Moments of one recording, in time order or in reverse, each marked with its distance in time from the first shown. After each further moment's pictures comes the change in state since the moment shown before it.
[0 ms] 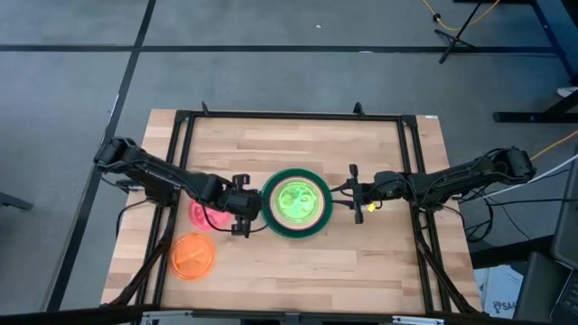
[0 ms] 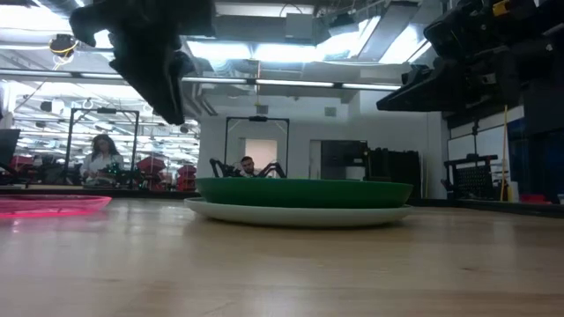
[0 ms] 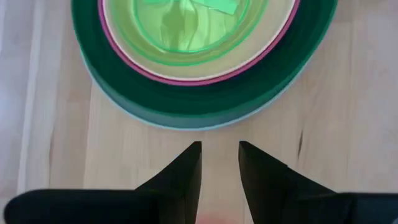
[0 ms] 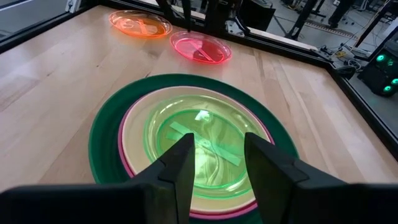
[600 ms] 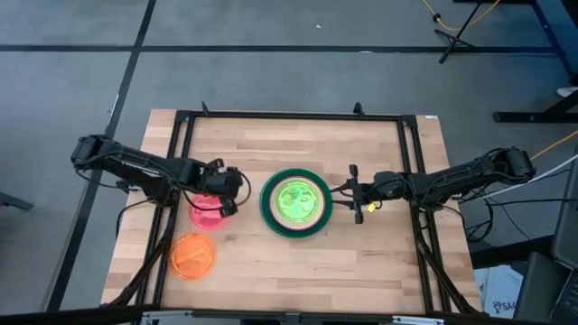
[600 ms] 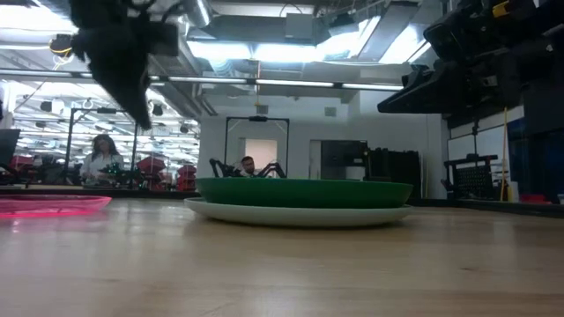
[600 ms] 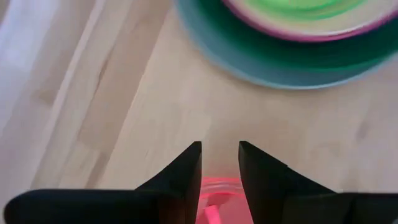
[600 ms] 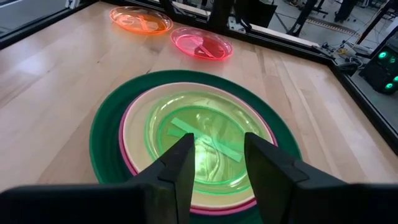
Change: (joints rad) left arm 0.125 -0.281 -0.219 -0.050 -0.024 -0.180; right arm 0.000 0.000 0.000 -0.013 0.000 0.002
